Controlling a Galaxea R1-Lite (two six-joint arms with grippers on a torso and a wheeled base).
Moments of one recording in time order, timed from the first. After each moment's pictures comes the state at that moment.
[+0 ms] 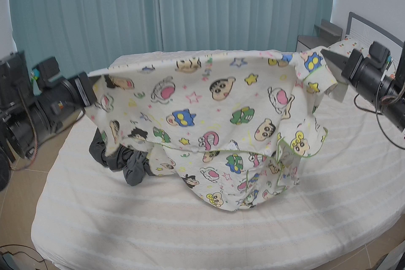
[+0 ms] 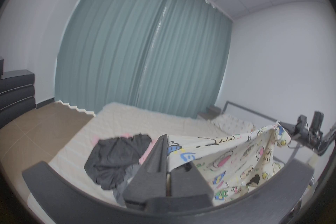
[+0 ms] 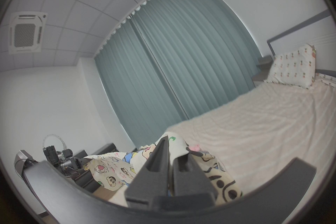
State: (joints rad) left arm -0.34 1.37 -0.82 -0.61 0.16 -0.28; right arm 0.36 1.45 -0.87 -0.79 0.08 0.46
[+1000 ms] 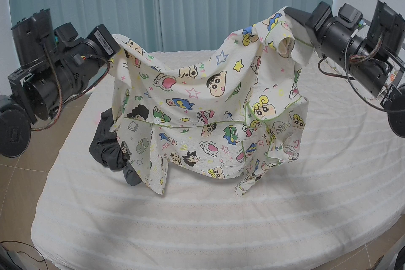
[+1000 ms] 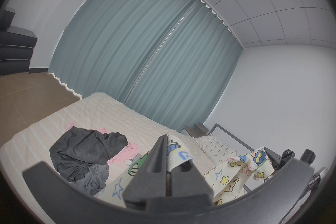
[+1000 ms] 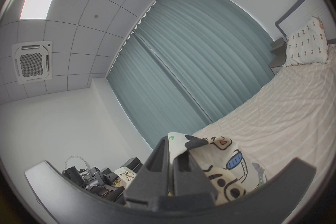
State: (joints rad) left arm -0.41 1.59 -1.05 -0.62 0.19 -0.55; right arm 0.50 1.68 -1.15 -0.78 0.03 0.64
